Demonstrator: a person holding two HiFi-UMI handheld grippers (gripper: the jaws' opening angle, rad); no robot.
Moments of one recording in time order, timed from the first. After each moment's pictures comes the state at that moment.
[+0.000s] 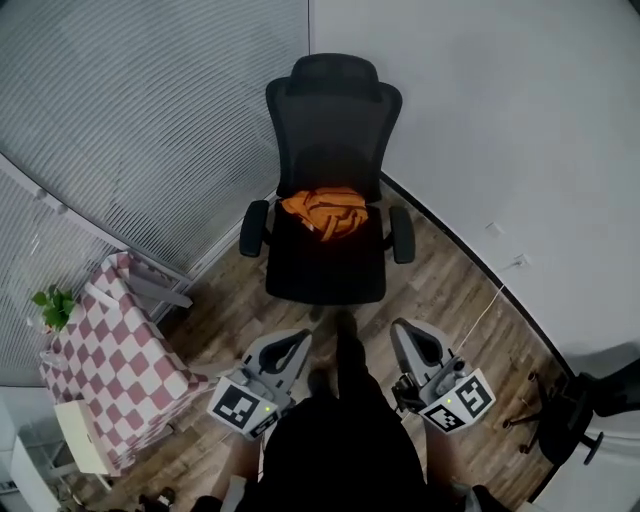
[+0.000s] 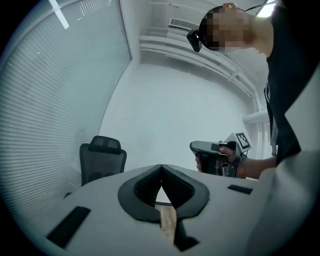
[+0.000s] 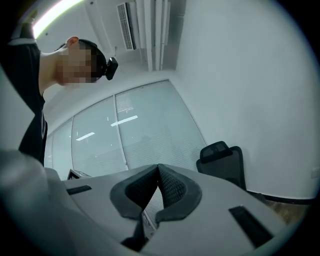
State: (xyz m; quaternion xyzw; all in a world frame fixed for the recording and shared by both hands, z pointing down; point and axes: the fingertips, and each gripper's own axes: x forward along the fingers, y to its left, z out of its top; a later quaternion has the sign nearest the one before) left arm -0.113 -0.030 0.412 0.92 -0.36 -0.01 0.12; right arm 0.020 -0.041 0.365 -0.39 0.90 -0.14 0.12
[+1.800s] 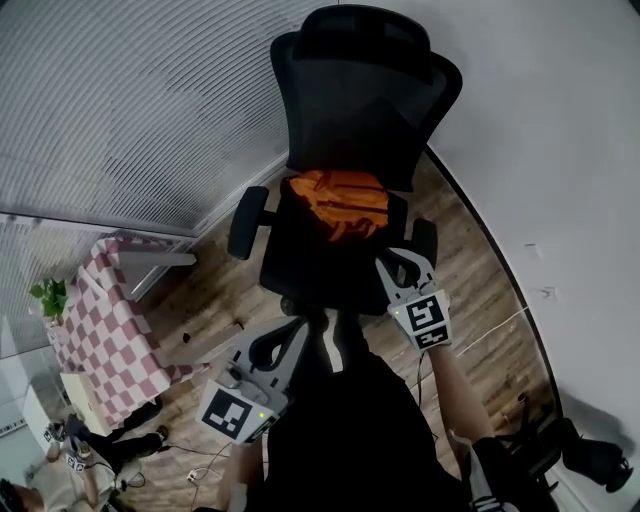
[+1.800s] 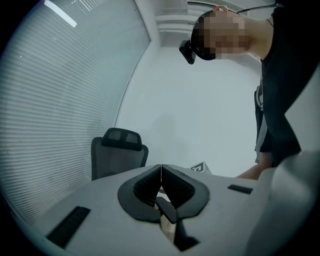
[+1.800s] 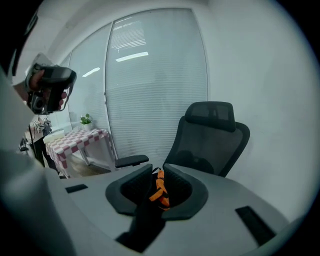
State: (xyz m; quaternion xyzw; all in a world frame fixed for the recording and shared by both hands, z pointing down) left arm -0.057 -0.281 0.440 0.86 -0.48 0.04 0.19; right arm 0.045 -0.391 0.613 -0.31 0.92 -0.08 -0.25
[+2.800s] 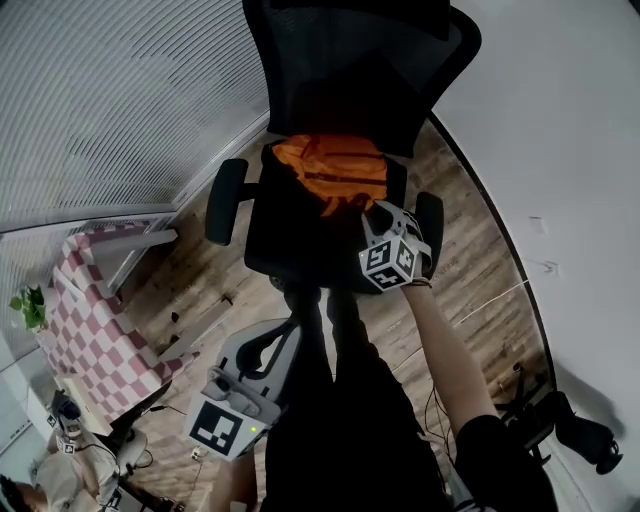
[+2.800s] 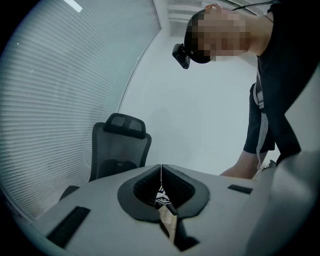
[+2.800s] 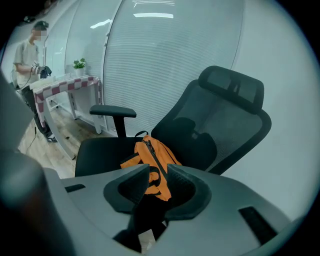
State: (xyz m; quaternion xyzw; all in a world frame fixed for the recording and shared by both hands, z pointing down) left arm -0.074 -0.308 0.496 0.85 -0.46 0.06 0.25; right arm 0.024 -0.459 0.809 -0.30 0.85 0.01 -0.44
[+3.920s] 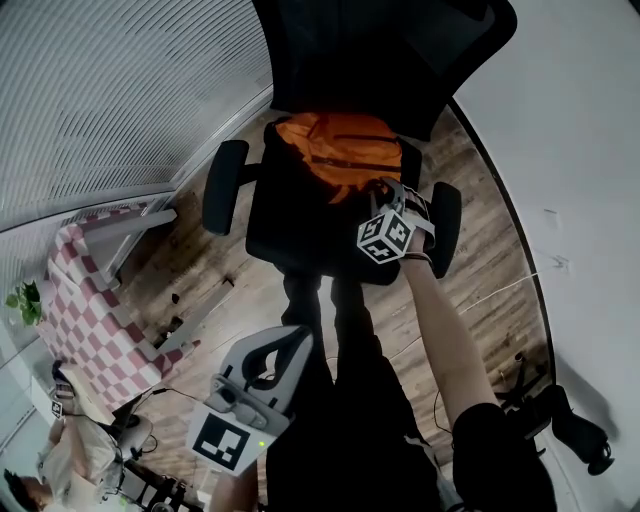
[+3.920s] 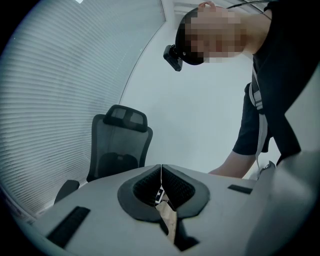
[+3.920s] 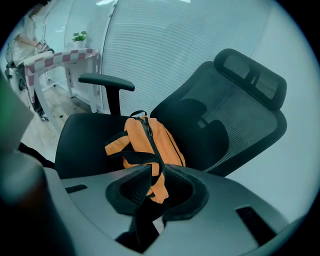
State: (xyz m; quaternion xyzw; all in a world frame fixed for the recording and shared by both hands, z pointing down) left arm -0.073 -0.325 0.527 0.84 -0.45 0.09 0.29; right arm 0.019 -0.495 0.900 -0.29 0.80 0.05 -0.52
